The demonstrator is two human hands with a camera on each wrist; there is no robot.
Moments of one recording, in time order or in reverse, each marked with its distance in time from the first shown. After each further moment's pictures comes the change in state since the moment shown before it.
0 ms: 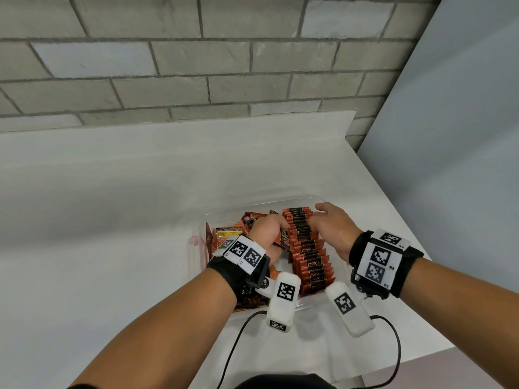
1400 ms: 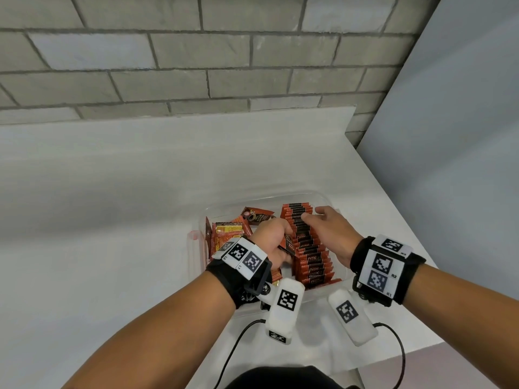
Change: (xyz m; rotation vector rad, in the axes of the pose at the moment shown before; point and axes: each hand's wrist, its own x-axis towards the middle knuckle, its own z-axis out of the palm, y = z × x) left_hand -0.006 -0.016 -0.003 0.007 -0.155 -0.089; right_hand -0.013 0.010 0.005 -0.012 0.022 -0.019
